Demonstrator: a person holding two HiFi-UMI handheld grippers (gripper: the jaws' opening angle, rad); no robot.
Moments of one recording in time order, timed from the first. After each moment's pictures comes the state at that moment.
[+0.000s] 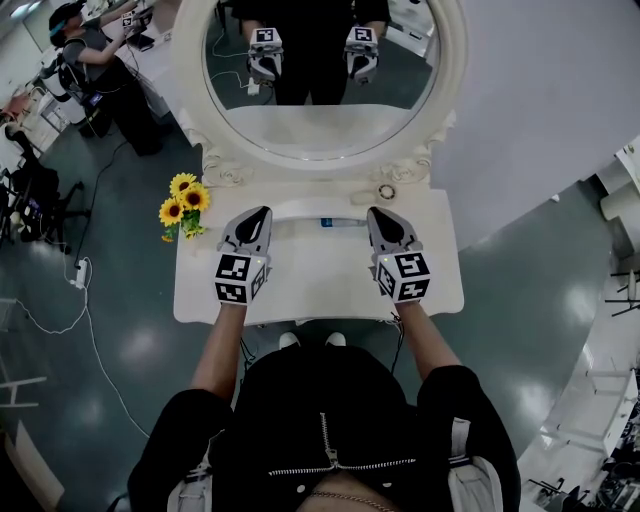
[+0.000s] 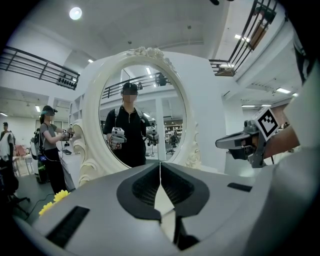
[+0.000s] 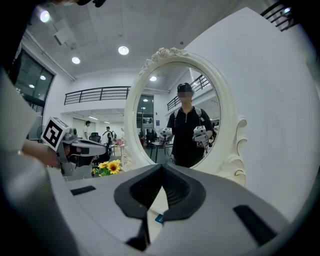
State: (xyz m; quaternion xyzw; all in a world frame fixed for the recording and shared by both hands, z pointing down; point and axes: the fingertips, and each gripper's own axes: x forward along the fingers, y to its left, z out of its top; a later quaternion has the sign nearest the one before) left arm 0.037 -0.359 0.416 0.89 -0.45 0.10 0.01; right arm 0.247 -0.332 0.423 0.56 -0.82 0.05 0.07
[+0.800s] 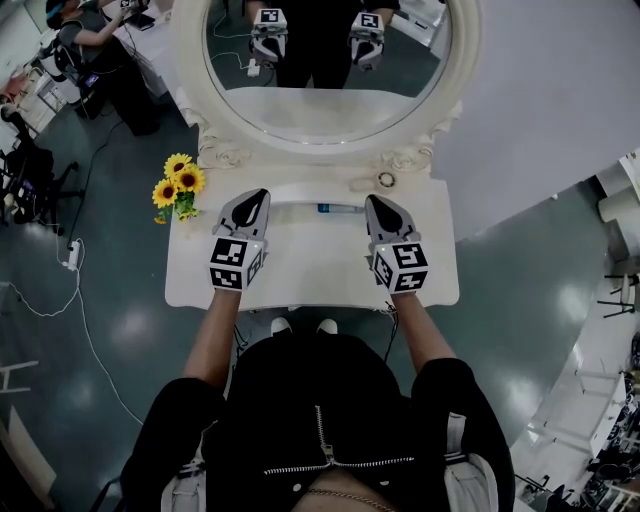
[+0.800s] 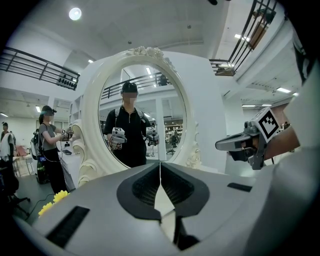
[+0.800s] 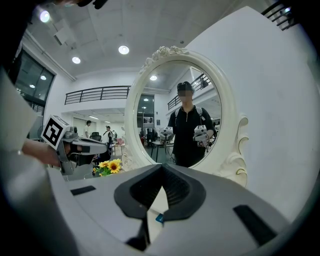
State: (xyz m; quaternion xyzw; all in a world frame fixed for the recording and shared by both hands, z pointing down) left arm 0.038 -0.361 0.413 0.89 -0.45 0.10 0.01; right arm 0.243 -0.334 0.426 0.56 -0.82 0.05 0.07
